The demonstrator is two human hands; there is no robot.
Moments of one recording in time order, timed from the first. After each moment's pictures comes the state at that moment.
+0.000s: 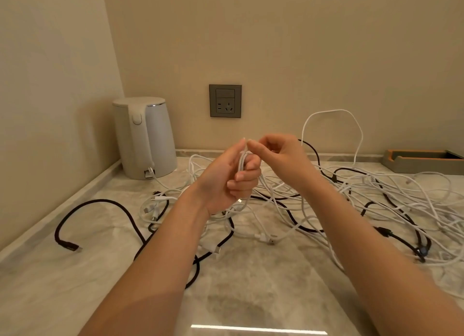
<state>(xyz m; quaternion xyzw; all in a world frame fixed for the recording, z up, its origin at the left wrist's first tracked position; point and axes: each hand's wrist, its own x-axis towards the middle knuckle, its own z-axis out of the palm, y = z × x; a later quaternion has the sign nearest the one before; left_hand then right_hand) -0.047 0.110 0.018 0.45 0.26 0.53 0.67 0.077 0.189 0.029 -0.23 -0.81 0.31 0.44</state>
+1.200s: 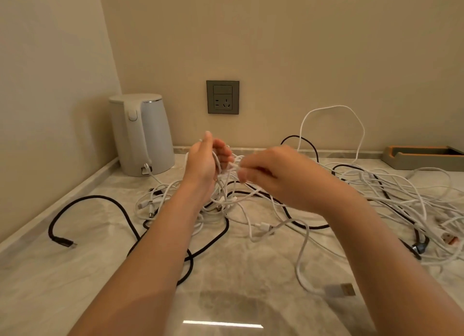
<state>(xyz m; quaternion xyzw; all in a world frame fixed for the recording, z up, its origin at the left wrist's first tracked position) -0.048 0.119 0.018 0.33 0.44 0.76 0.35 0.107 0.129 0.053 -0.18 -0.96 0.06 0.22</state>
